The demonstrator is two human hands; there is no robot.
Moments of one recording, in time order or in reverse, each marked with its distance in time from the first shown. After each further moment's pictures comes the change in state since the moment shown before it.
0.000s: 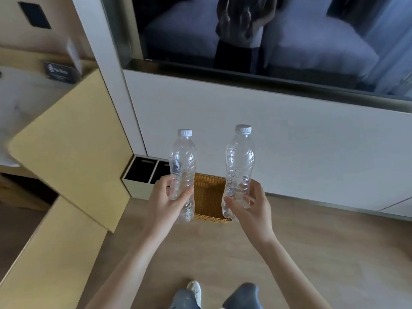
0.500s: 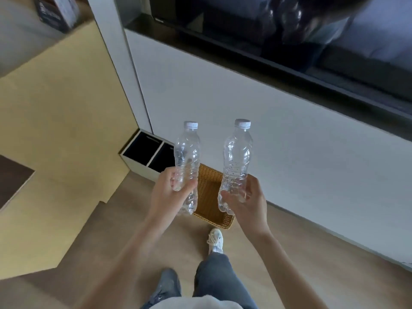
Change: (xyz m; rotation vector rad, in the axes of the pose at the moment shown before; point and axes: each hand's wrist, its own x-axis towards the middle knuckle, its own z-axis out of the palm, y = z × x) left_hand 0.171 -0.036 0.105 -0.033 0.086 -0.226; right_hand 0.234 0.059 0.028 -0.106 -0.249 0.102
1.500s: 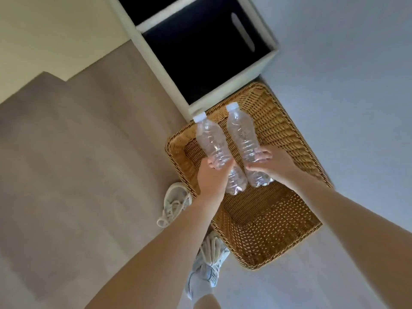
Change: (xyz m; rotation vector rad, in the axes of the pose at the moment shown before) left_hand 0.280 -0.542 0.331 -0.474 0.413 -0.959; right_hand 0.436 0.544 0.267 -0.712 -1.001 0.244
